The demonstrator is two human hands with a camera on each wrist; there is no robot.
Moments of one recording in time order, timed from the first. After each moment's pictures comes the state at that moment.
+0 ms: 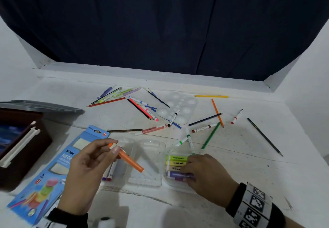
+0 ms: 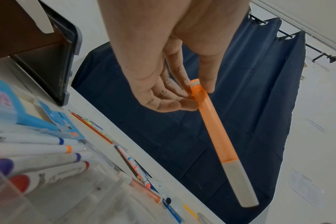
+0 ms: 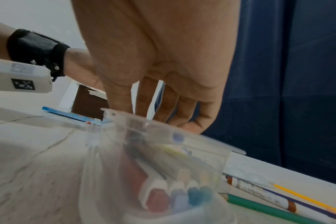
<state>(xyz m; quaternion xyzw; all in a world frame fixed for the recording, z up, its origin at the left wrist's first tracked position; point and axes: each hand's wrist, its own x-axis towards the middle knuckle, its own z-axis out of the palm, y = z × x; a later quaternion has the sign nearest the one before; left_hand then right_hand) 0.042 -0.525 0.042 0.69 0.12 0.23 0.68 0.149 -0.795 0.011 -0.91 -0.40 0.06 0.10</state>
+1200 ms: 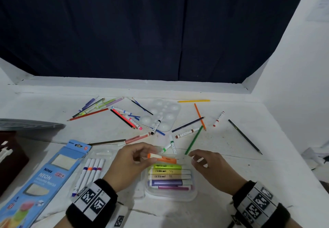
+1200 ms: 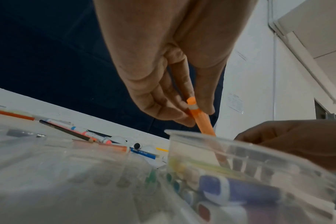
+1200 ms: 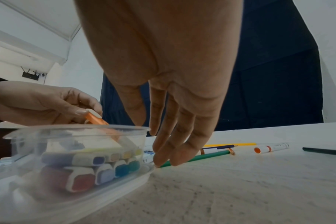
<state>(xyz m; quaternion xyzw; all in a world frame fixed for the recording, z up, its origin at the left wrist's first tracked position) 0.129 -0.590 0.022 0.82 -0.03 0.03 0.57 0.181 -0.859 0.003 -0.92 -0.21 0.08 0.32</state>
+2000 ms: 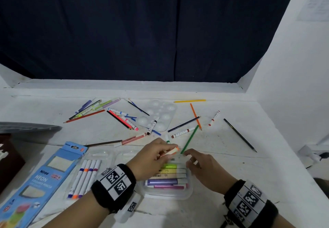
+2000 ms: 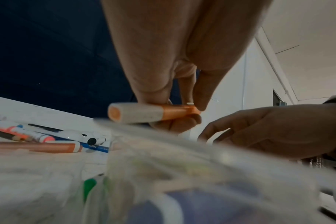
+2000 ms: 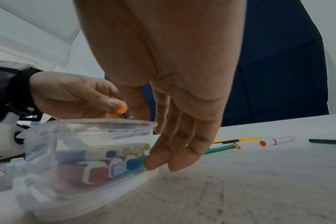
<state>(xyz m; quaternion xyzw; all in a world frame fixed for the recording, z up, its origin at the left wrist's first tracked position) 0.163 -0.633 0.019 0.90 -0.16 -0.07 0.41 0.175 -0.854 0.006 -0.91 -0.21 0.14 0.34</state>
